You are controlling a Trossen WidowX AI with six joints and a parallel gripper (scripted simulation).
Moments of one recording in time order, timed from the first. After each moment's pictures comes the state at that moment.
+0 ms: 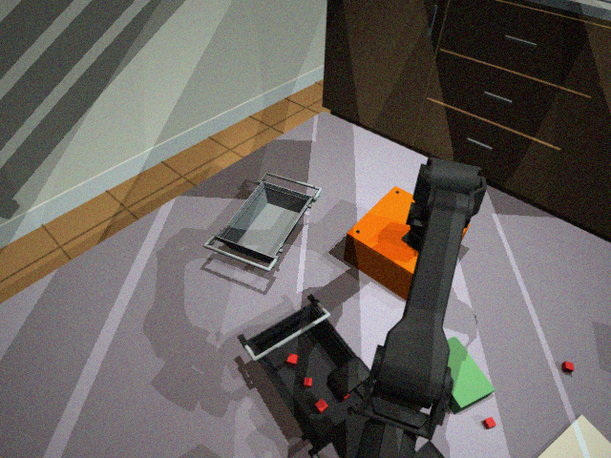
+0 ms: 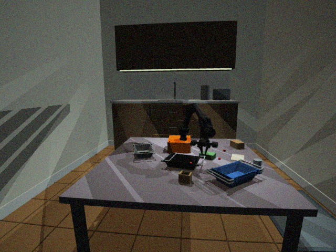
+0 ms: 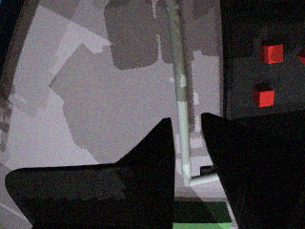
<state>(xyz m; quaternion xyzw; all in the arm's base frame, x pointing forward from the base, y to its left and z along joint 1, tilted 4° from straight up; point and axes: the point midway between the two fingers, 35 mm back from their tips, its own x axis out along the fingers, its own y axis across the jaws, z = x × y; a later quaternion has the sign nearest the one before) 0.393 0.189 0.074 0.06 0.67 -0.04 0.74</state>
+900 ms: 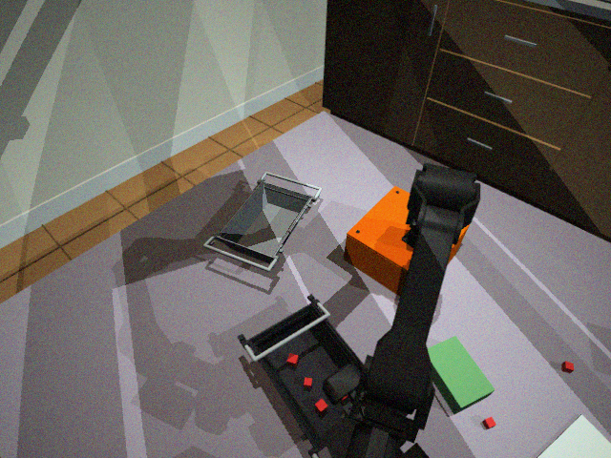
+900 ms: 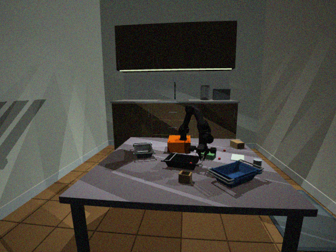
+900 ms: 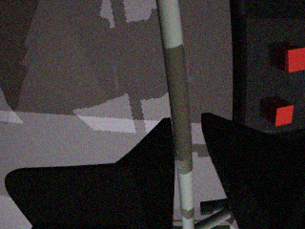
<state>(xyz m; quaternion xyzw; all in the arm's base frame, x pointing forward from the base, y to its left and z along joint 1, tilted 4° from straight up) 0.396 0.181 0.029 0.07 0.67 -0.04 0.74</state>
